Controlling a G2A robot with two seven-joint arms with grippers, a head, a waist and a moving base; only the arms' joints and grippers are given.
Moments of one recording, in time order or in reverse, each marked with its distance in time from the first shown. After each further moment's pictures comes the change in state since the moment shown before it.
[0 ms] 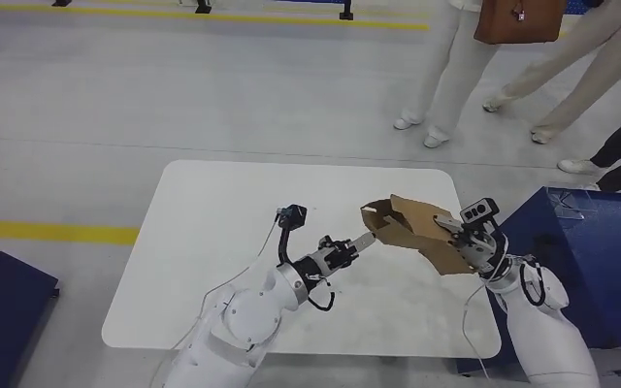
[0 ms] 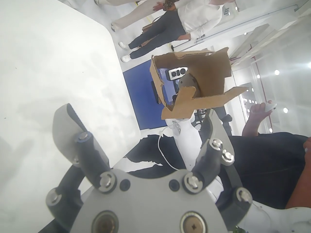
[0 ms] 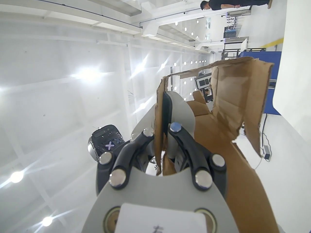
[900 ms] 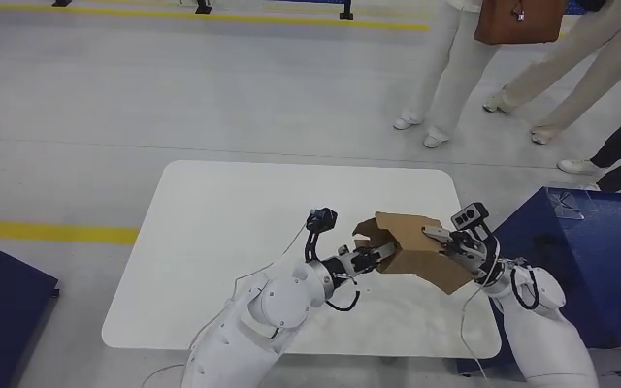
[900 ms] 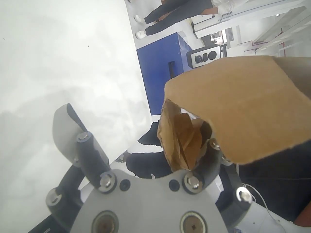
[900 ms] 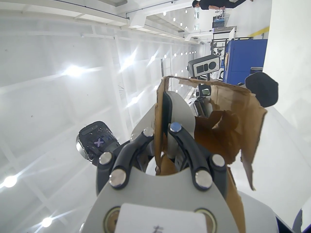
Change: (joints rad) left arm -0.130 -0.036 0.123 0.145 -0.010 0.110 -0.019; right arm 0.000 0.003 -0.016 0.000 -0.062 0.023 0.032
